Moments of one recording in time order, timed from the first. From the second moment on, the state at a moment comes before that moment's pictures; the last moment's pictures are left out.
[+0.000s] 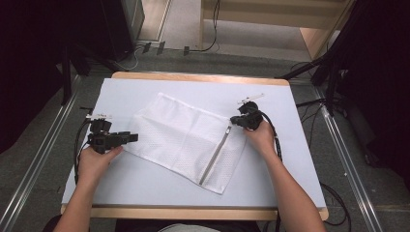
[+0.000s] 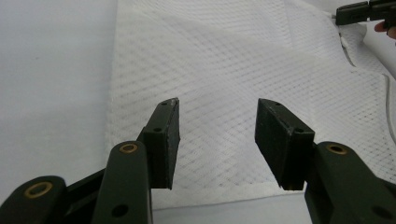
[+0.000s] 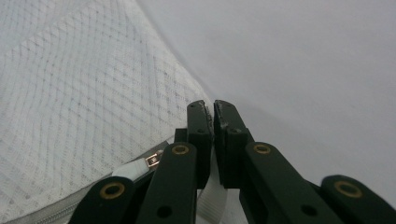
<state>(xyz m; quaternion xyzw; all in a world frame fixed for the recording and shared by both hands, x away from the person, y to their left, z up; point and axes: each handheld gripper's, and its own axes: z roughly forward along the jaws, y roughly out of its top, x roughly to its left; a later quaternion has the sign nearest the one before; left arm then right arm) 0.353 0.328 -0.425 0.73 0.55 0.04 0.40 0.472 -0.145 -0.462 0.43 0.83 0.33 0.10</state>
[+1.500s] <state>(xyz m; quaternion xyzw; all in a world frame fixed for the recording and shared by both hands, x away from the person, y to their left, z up) 0.371 0.337 -0.434 0.74 0.56 0.06 0.37 0.421 -0.142 -0.444 0.41 0.82 0.39 0.08</state>
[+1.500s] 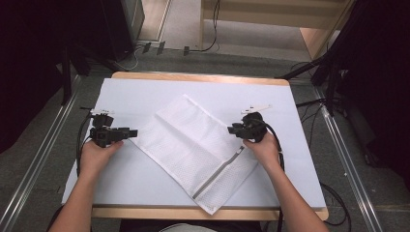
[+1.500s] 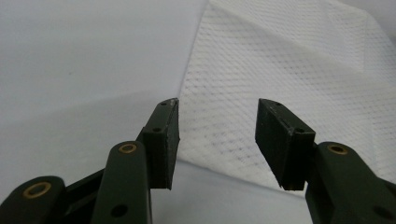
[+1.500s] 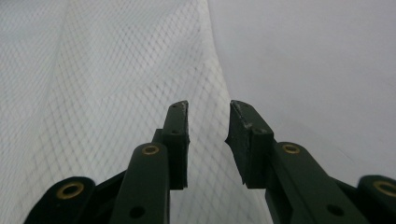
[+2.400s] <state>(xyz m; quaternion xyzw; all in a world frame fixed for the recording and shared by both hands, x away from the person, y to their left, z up) 0.400 0.322 -0.444 0.76 0.56 0.04 0.35 0.467 -0.103 -0.460 0.40 0.85 0.33 0.06</state>
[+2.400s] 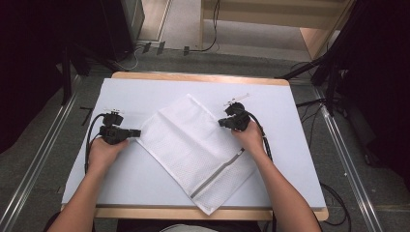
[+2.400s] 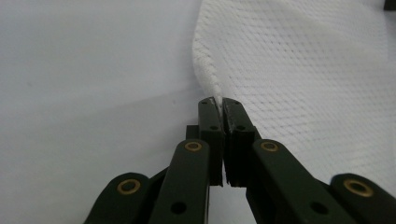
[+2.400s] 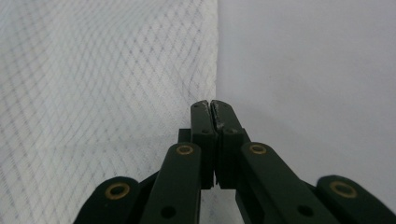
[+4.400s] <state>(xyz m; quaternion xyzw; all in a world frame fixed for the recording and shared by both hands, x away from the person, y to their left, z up) 0.348 0.277 -0.438 0.76 0.54 0.03 0.35 0.438 -0.123 -0.457 0.42 0.82 0.38 0.06</state>
